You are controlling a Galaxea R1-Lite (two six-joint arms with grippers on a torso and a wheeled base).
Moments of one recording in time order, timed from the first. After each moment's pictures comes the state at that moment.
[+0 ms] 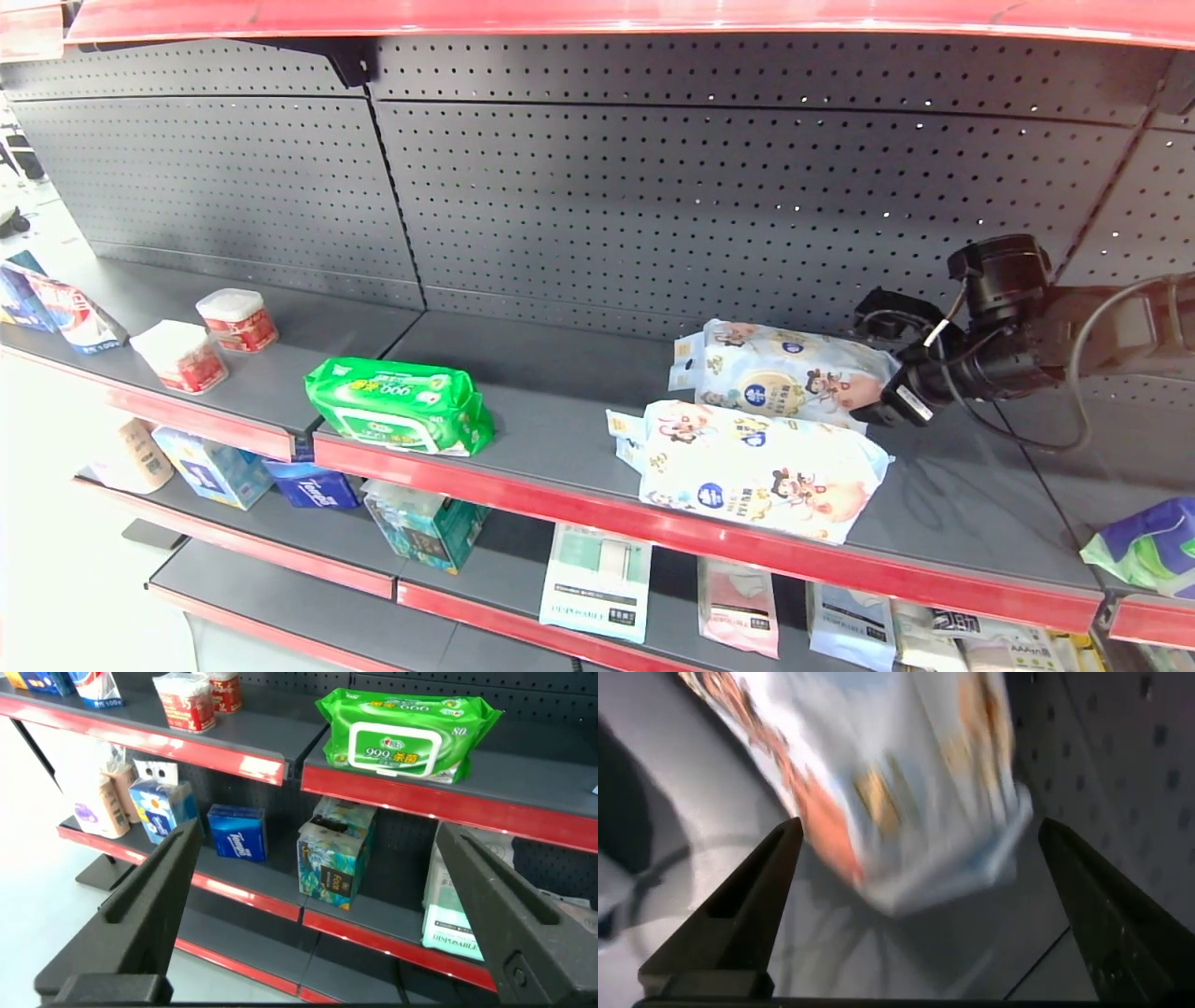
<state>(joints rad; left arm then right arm) 0.17 0.00 0.00 0.01 -0.04 0.00 0.02 1.96 -1.24 0.07 0.04 -0.75</state>
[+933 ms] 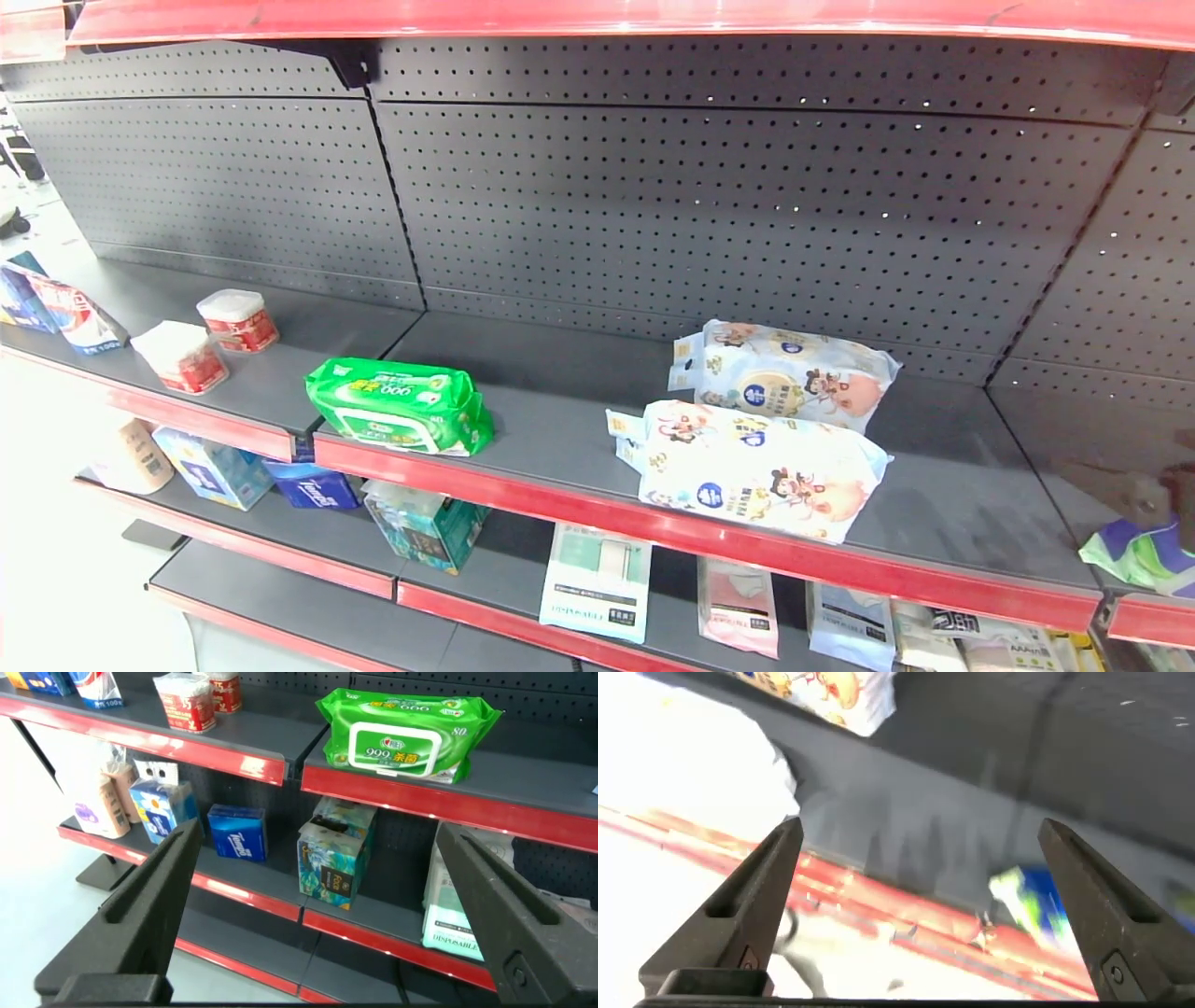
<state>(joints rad) 0.17 0.00 0.00 0.01 -0.04 0.00 -0.05 1.00 -0.58 0.04 0.03 -0.19</state>
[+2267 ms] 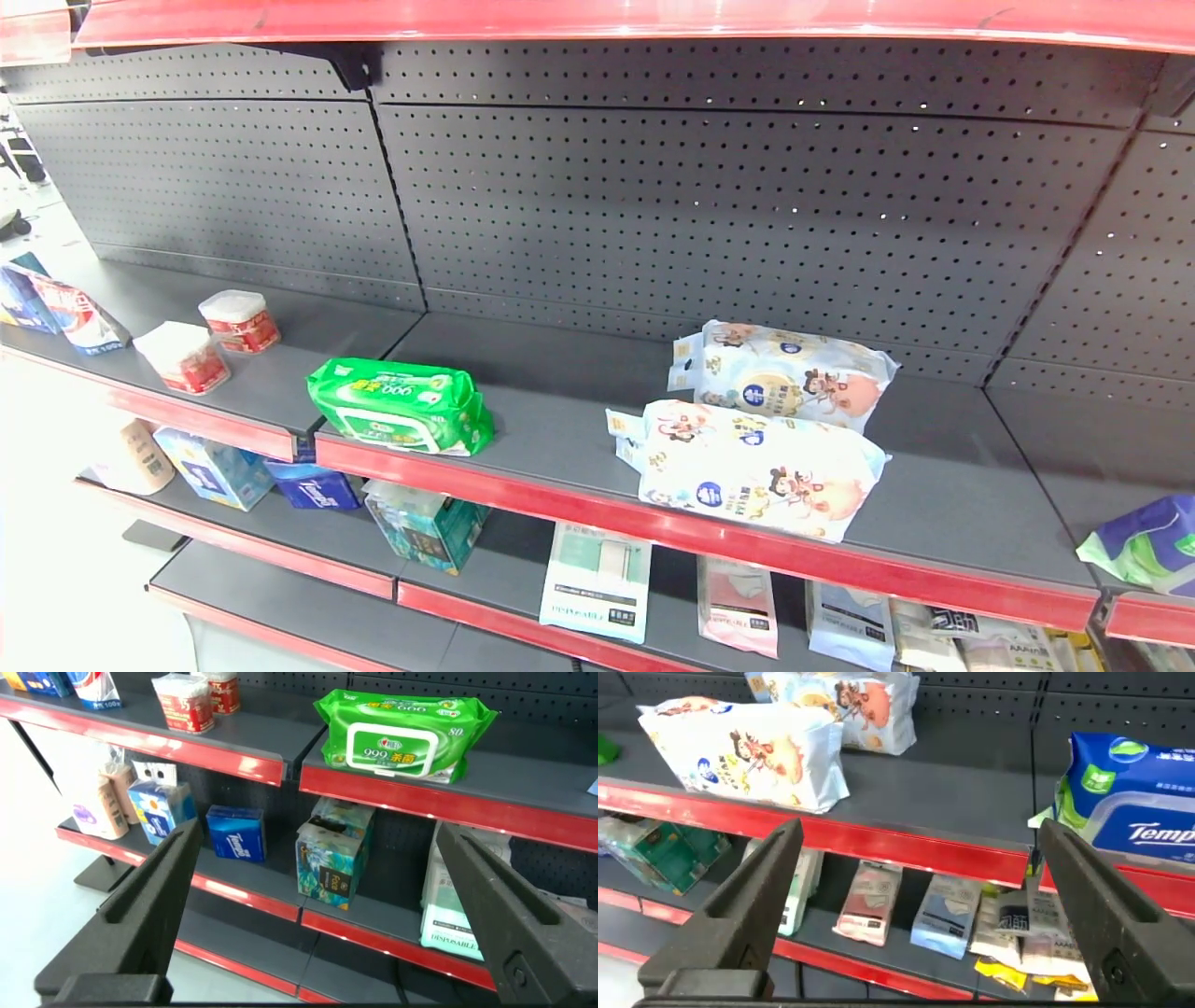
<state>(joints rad) 0.18 0.00 0.00 0.01 -0.04 0.00 0.00 0.00 0.00 0.00 0.01 0.02</state>
